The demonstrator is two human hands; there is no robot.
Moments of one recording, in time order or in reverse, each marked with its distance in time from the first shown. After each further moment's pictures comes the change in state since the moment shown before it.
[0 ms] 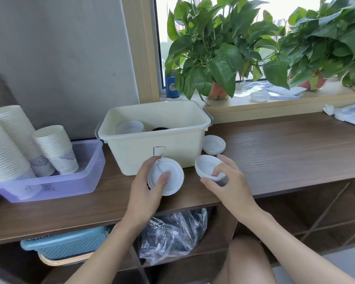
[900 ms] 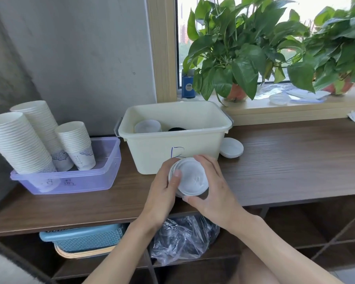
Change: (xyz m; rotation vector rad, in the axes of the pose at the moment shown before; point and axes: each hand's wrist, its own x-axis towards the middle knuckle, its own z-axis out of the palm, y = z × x) left_hand -0.001 0.010 -0.005 -0.168 -0.151 -0.034; right_hand -0.002 -0.048 0.051 0.073 -0.215 -0.290
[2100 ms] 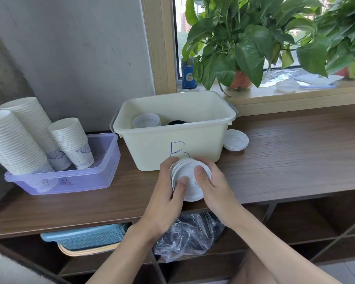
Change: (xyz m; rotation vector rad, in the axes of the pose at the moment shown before) left_hand -0.006 -0.010 0.003 0.146 -0.046 0.104; right_hand 0.006 0.014 0.019 0.478 0.060 0.389
